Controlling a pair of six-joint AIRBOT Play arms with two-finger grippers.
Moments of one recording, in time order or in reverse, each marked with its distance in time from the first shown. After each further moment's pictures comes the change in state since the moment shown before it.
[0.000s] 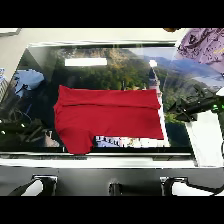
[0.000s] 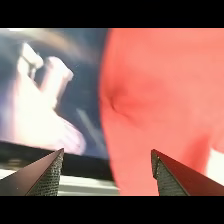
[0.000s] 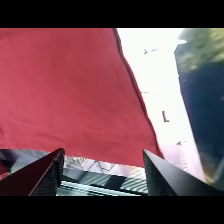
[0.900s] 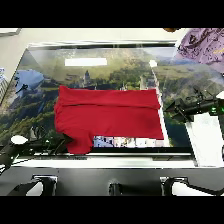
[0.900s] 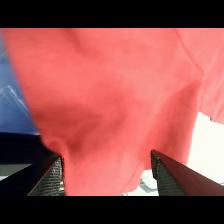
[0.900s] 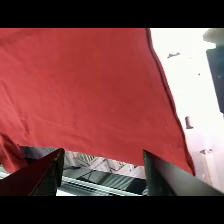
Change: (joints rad) left arm -0.227 0.080 -0.404 -0.312 0.267 0.078; right arm -0.007 0.032 -0.057 0.103 -0.021 -0.016
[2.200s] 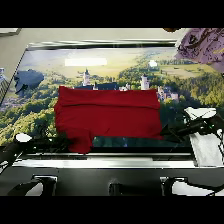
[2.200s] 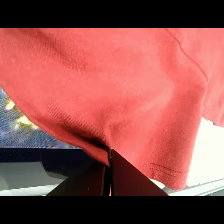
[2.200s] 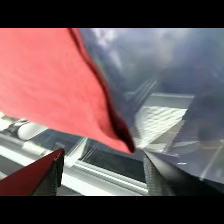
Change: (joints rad) left arm -0.060 -0.048 0.026 -0.038 0.024 0.005; right arm -0.051 -0.061 -0.315 -0.090 -0.047 -0.207
